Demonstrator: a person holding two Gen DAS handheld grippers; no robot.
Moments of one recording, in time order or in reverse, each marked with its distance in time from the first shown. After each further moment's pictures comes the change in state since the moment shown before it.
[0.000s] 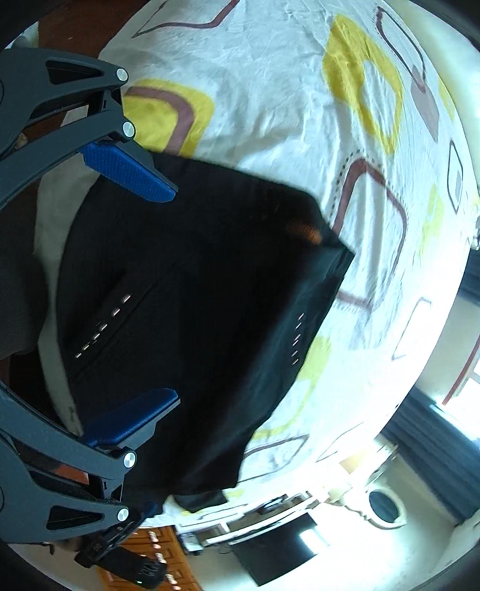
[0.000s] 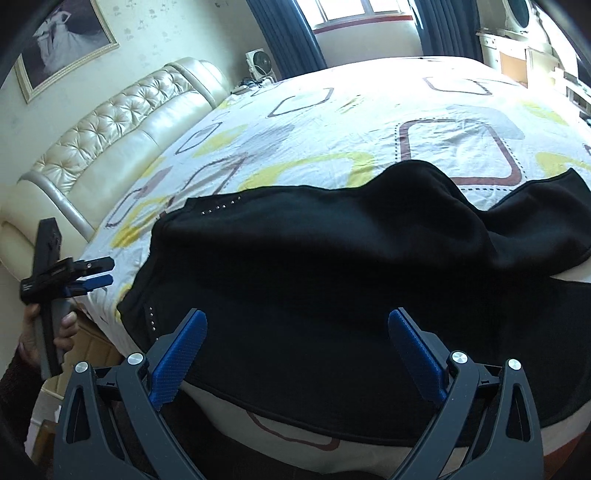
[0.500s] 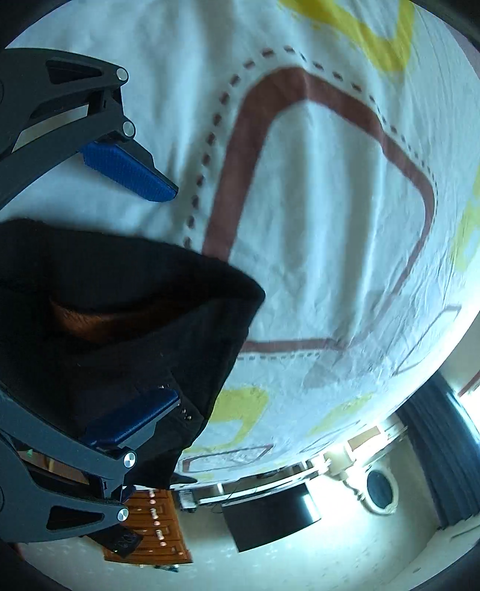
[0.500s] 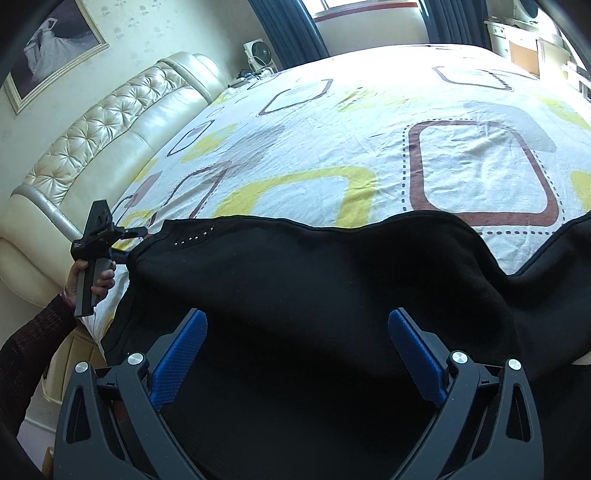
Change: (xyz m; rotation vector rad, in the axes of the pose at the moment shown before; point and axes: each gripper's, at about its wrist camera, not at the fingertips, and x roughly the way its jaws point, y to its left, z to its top) left arm 0.139 0.061 0.147 0.018 0.175 -0.276; right arm 0.064 -0.031 0.065 0.006 0.065 0.025
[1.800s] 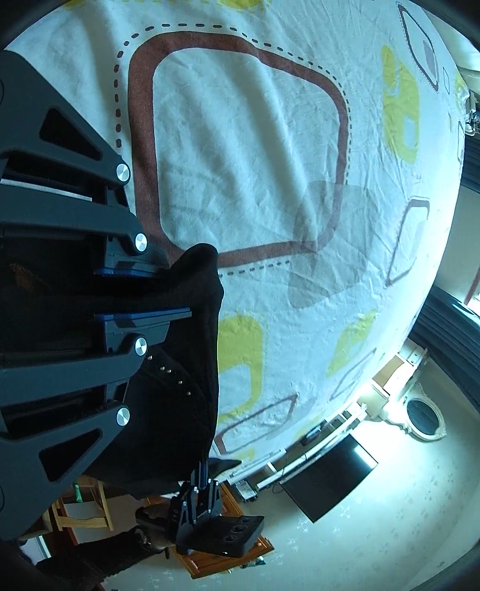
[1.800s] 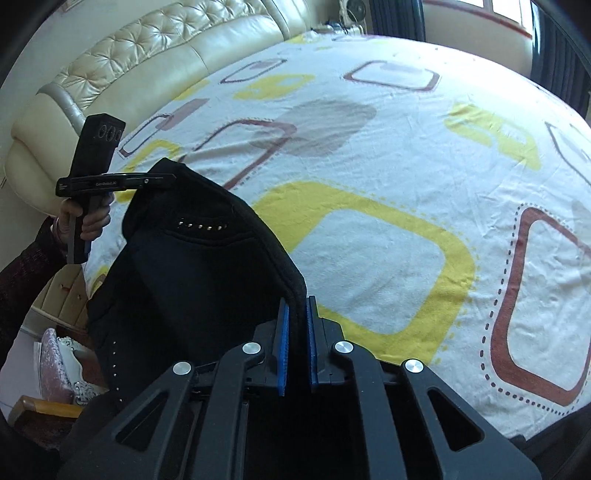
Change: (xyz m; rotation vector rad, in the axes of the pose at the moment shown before) left arm -0.024 -0.059 0.011 0.317 -0.082 -0.054; right arm 0.062 0.076 0.081 -0.375 0.182 0.047
